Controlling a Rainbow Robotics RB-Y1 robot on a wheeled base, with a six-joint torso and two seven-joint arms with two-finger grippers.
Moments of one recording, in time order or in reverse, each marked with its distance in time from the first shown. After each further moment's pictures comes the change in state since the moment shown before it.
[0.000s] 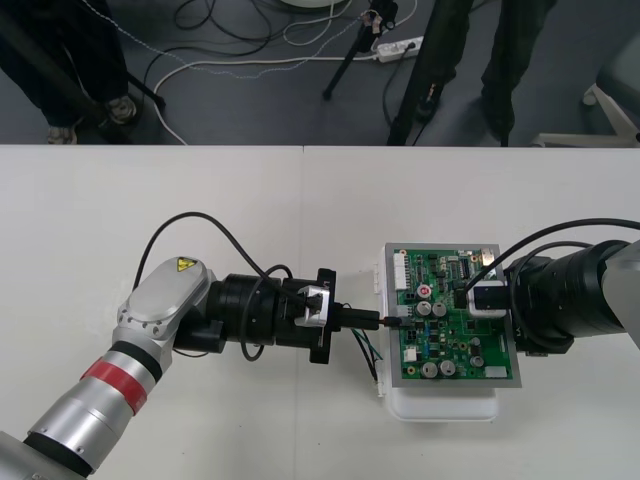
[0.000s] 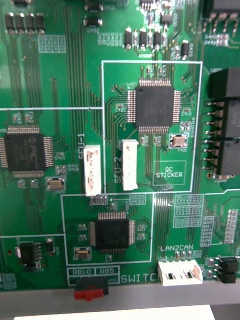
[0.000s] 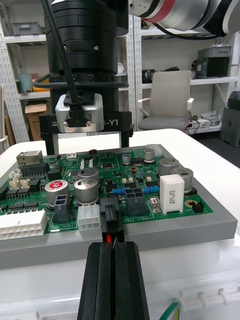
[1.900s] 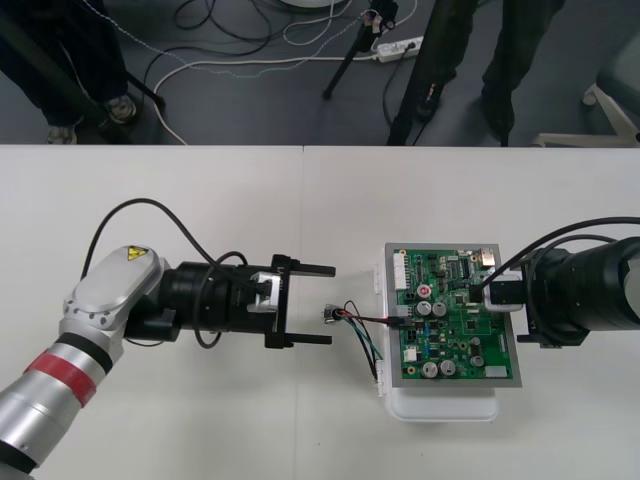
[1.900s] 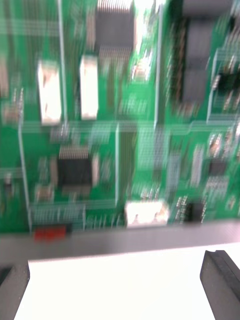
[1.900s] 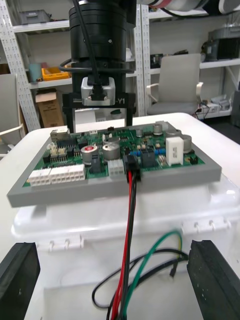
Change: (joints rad) right arm 0.024 -0.105 0.001 0.003 -0.040 0.117 0.000; left arm 0.015 0.165 -0.002 -0.072 0.092 0.005 0.000
